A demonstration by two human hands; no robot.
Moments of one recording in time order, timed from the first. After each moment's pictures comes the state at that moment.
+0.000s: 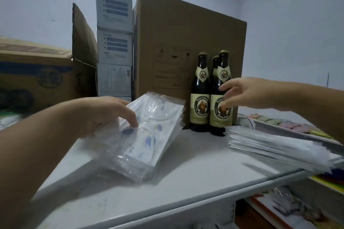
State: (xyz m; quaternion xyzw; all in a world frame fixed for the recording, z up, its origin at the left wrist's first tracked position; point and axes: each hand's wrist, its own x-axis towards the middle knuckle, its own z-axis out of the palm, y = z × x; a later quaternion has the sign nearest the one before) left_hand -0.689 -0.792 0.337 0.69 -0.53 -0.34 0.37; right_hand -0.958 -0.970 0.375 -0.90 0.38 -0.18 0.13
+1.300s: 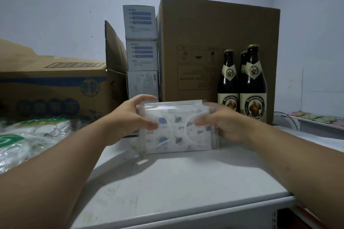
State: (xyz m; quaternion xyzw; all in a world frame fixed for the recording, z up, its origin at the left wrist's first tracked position) left_hand -0.654 -0.805 0.311 0.65 -0.52 -0.17 0.53; right_hand -0.853 -0.973 0.299 -0.79 0.09 -0.24 0.56
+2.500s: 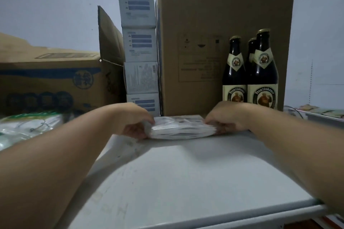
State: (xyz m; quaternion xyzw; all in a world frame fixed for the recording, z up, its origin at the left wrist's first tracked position) left_hand -0.644 -0.845 0.310 0.82 -0.32 -0.21 0.42; right_hand -0.826 -1.003 0.308 -0.80 0.40 -0.17 0.41
